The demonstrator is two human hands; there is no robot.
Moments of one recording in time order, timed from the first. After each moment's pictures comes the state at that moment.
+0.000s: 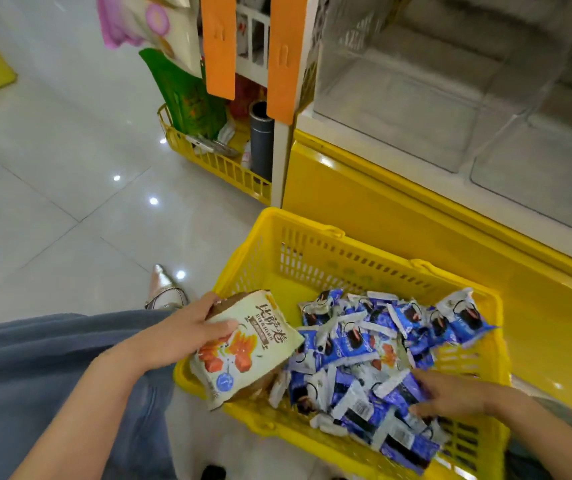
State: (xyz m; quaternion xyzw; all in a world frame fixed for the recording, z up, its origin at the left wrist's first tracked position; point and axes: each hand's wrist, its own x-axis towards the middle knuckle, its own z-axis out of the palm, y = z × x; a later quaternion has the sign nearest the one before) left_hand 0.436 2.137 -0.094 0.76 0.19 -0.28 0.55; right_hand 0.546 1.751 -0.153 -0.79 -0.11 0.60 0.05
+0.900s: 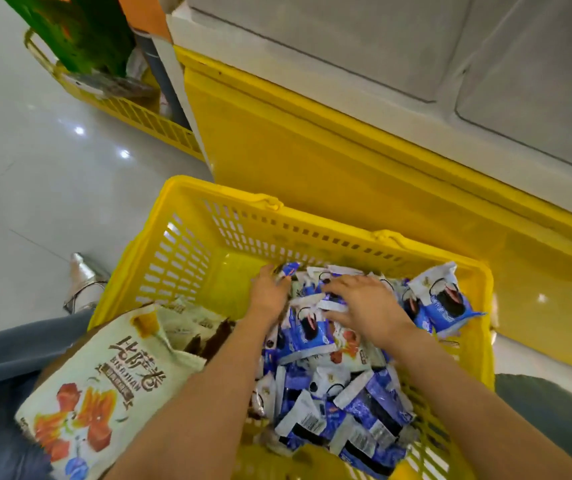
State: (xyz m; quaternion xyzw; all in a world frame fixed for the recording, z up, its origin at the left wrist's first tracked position) left_hand 0.587 1.964 -0.289 0.76 0.35 -0.19 0.50; right_hand 0.618 1.795 -0.227 -0.91 -0.32 0.26 0.04
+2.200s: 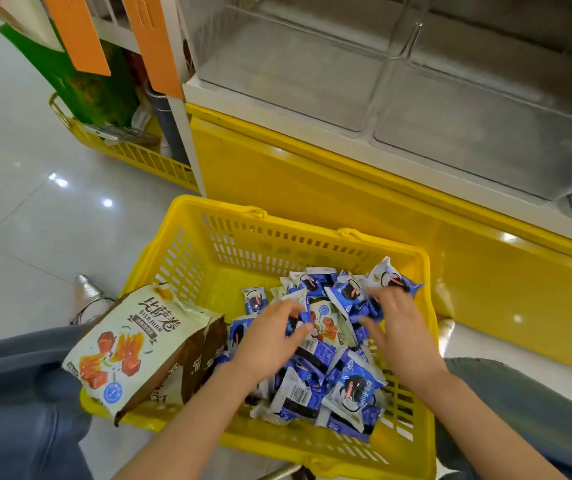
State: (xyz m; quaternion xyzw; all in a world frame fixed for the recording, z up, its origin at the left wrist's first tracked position) left_hand 0.496 1.945 -0.191 0.89 0.03 -0.16 0.44; right_hand 0.530 1.737 -0.145 -0.98 -0.13 0.07 0.14
